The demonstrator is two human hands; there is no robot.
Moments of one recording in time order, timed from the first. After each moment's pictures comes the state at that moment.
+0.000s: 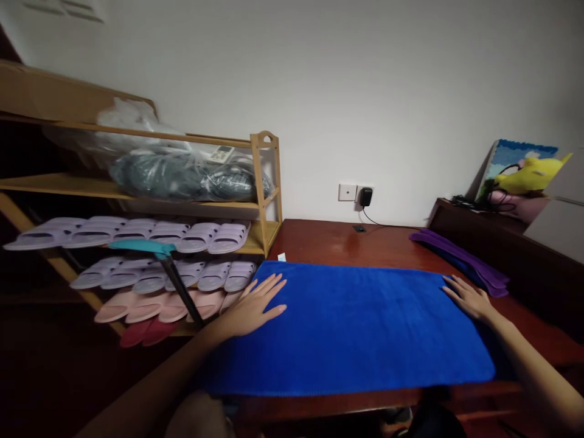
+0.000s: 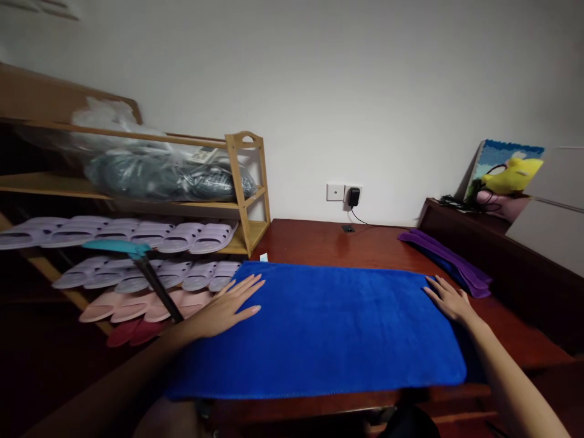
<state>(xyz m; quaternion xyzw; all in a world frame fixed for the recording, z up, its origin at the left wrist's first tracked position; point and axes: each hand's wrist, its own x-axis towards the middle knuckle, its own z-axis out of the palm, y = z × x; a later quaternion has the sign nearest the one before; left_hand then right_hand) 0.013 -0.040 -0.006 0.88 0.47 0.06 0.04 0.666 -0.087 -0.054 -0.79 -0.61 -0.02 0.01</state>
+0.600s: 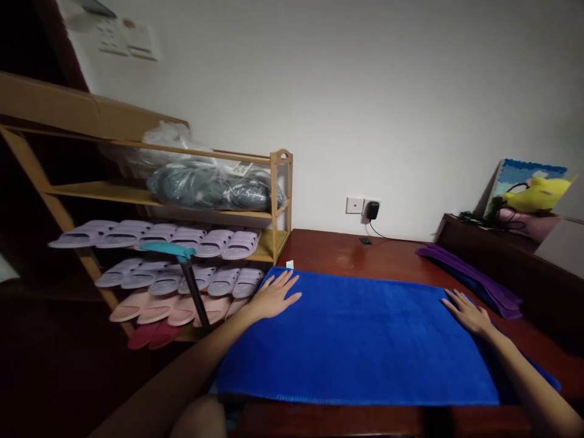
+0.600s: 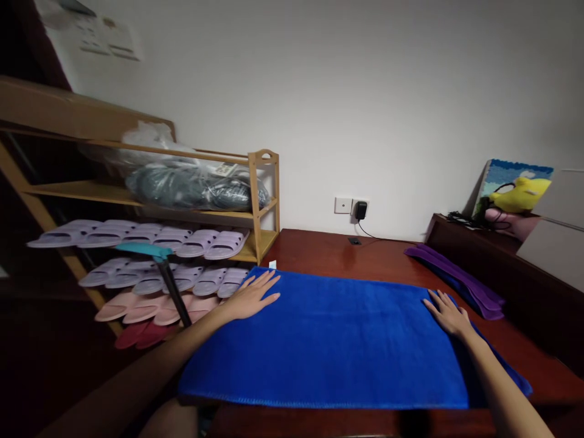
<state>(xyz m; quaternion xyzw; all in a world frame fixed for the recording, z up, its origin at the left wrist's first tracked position) 0.035 0.004 -0.012 0.85 0.53 0.06 0.05 0.645 -0.064 -0.056 -0.82 -0.58 0.00 0.04</state>
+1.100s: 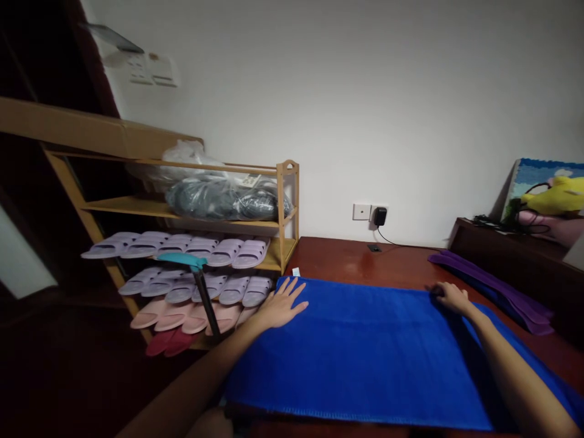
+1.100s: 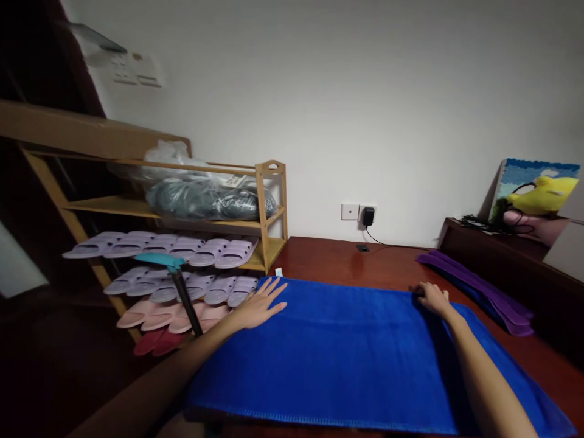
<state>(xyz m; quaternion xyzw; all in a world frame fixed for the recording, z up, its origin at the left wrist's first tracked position) 0.036 -0.002 -0.003 0.82 0.56 0.05 0.08 0.592 0.014 -0.025 -0.75 -0.66 -0.02 0.02</state>
